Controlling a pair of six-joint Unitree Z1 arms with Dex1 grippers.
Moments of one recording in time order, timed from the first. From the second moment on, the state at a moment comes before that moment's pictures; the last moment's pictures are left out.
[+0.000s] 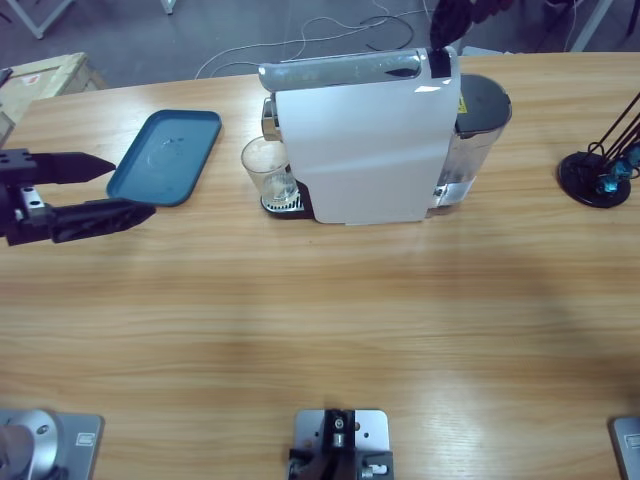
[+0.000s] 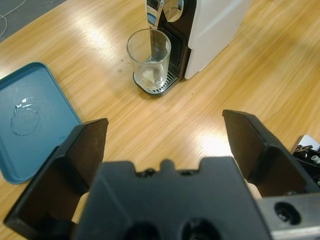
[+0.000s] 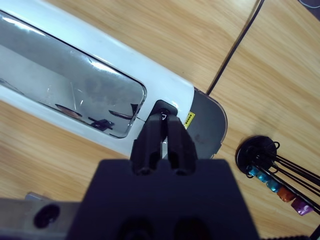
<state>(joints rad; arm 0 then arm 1) -0.59 1.13 -0.71 0.22 -0.25 0.13 0.69 2.12 -2.32 1.37 -0.16 0.15</state>
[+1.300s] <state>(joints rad) -0.61 1.12 -0.70 0.22 -0.25 0.13 0.78 1.95 -2.14 1.29 -0.19 0.29</state>
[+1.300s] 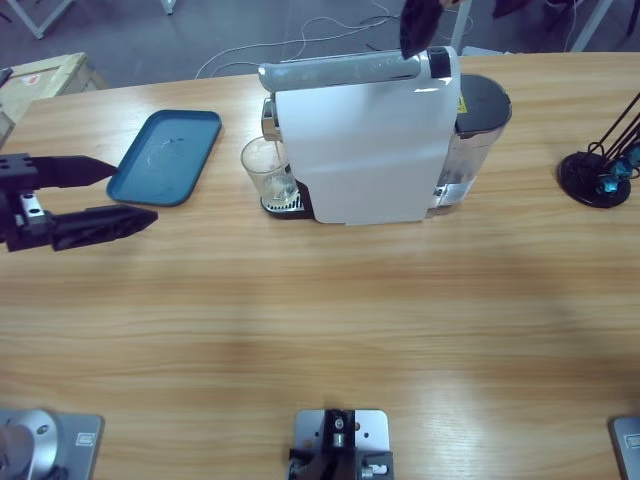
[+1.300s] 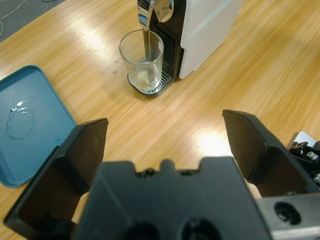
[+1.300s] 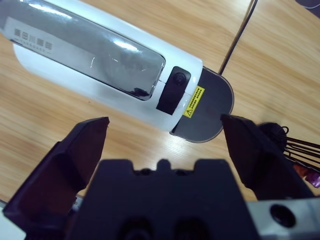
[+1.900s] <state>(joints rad) -0.61 1.12 -0.70 0.21 -0.25 0.13 0.78 1.92 -2.12 1.26 -0.19 0.36</state>
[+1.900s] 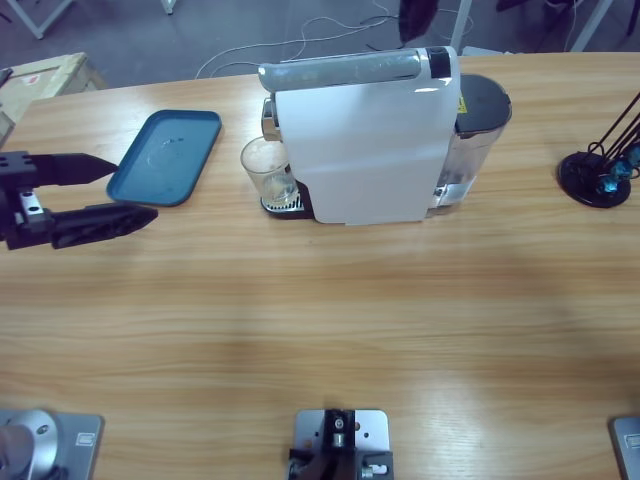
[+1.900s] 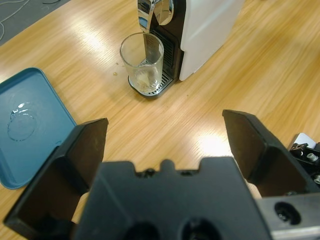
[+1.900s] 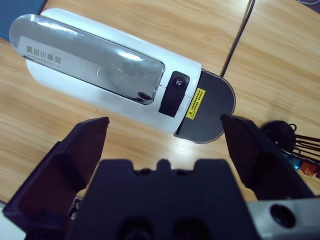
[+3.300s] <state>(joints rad) -0.62 1.12 -0.67 0.21 -0.26 0.13 0.93 1.19 -0.89 0.48 -0.15 0.37</state>
